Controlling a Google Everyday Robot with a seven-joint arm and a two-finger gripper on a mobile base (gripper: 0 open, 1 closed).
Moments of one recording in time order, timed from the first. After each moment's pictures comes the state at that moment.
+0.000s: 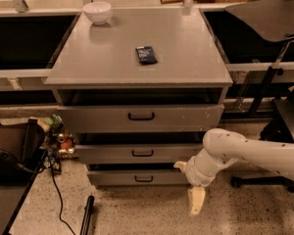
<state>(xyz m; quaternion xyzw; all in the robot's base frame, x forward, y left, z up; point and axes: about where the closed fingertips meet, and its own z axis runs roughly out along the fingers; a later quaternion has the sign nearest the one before) 0.460 -0.133 0.486 -0.73 0.64 0.18 0.12</state>
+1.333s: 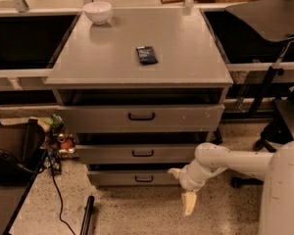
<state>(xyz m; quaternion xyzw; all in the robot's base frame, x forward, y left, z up) 0.495 -0.125 0.371 -0.75 0.61 0.18 0.14</state>
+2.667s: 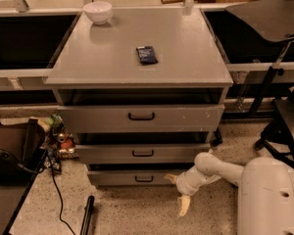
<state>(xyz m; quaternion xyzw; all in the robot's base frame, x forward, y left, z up) 0.527 -0.116 0.255 -0.74 0.59 0.25 0.20</state>
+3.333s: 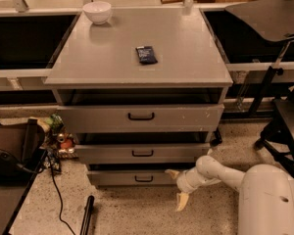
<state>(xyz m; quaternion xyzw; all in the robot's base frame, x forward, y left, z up) 0.565 -0.121 0.229 -0.74 0.59 0.19 0.25</state>
